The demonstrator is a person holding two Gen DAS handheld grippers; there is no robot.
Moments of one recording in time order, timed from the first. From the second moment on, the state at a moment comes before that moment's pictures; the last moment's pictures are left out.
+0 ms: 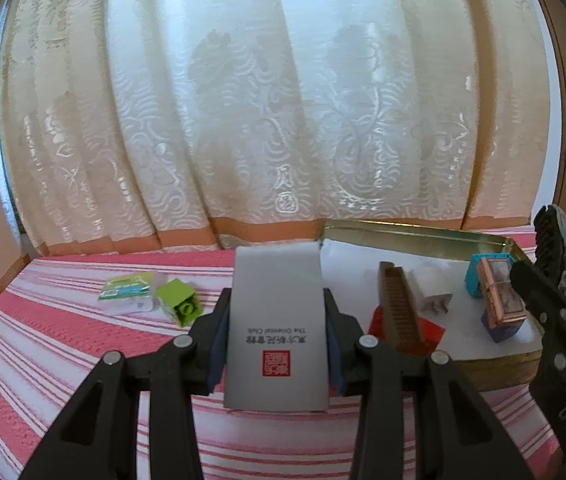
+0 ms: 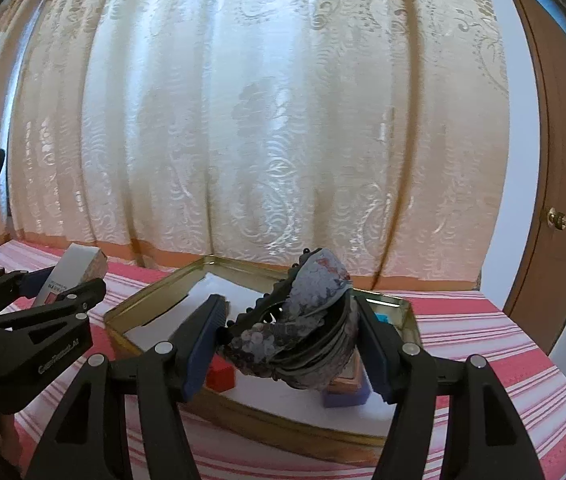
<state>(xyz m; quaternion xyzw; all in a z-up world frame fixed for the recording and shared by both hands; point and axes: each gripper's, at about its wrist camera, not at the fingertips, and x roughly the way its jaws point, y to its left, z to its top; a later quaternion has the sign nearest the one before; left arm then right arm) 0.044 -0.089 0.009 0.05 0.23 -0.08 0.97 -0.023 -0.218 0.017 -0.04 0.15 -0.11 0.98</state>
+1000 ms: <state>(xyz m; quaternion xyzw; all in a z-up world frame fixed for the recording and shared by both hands) 0.069 -0.174 0.011 0.06 0.24 -0.14 0.96 0.002 -0.295 0.020 -0.03 0.15 -0.18 0.97</state>
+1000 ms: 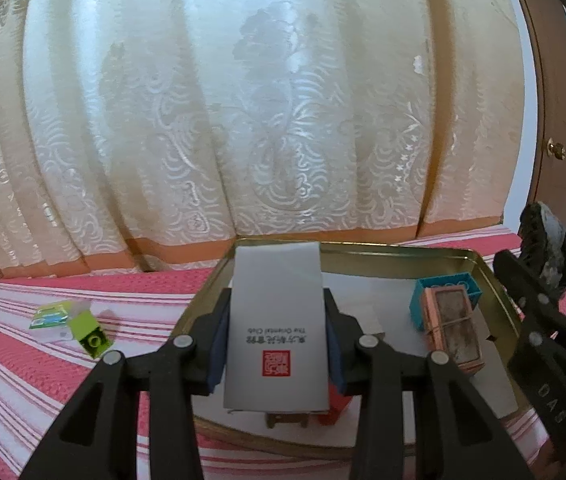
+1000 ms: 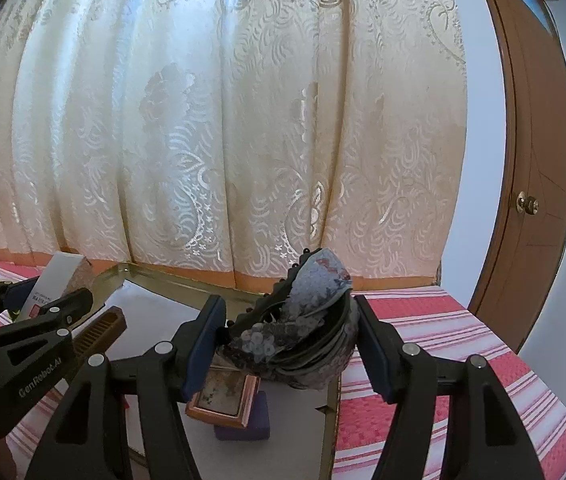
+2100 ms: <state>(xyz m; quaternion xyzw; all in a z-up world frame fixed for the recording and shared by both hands) 0.087 -0.194 -0.011 0.07 0.27 -0.14 0.95 0.030 -0.297 0.001 -0.01 0.23 -0.15 0.96</state>
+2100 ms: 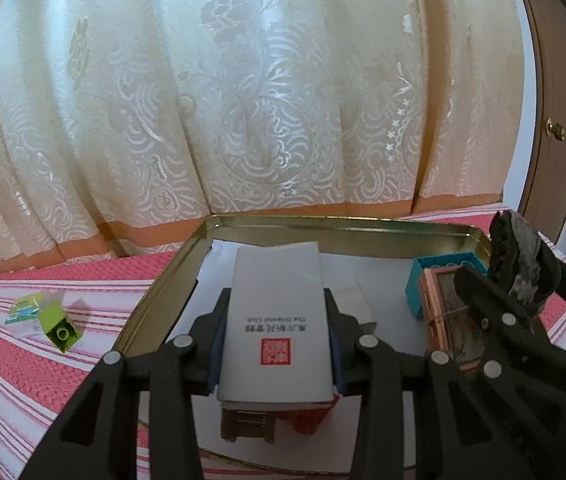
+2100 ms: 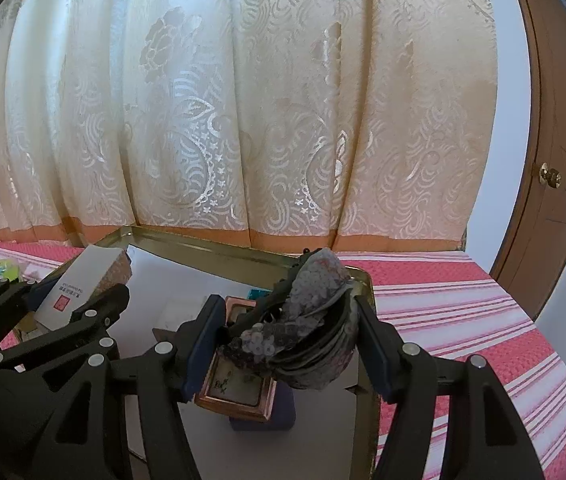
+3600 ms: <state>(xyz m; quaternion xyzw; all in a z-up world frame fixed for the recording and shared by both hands) 0.092 -0.190 -0.016 0.08 0.29 -0.14 0.94 0.038 -0.299 -0.002 -0.01 0.24 -0.14 0.96</state>
